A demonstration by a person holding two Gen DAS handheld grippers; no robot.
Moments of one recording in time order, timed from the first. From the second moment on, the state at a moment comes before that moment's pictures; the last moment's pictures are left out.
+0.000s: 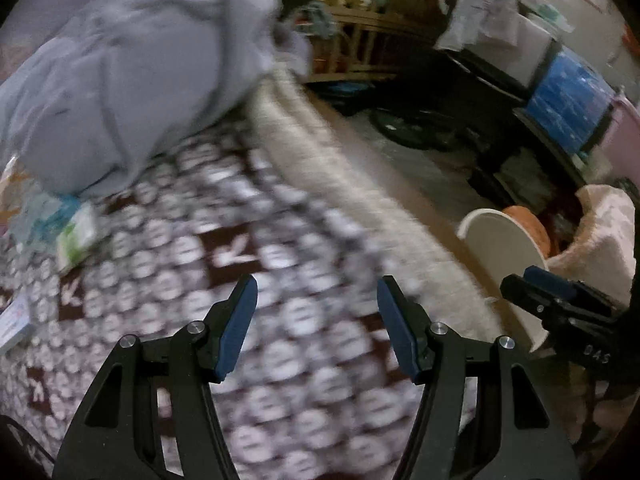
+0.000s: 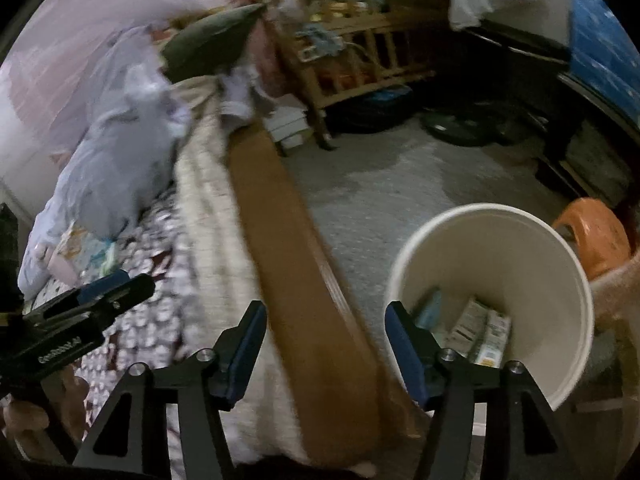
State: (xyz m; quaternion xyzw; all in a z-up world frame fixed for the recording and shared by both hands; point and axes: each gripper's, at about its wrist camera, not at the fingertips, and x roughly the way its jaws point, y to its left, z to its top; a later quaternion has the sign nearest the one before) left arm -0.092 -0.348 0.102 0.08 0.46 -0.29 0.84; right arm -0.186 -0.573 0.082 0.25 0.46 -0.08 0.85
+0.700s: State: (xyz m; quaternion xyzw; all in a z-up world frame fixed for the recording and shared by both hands) left arm -0.028 -0.127 0.083 0.00 0.49 -0.12 0.86; right arm -0.087 -0.425 0.087 0.18 0.49 0.05 0.85
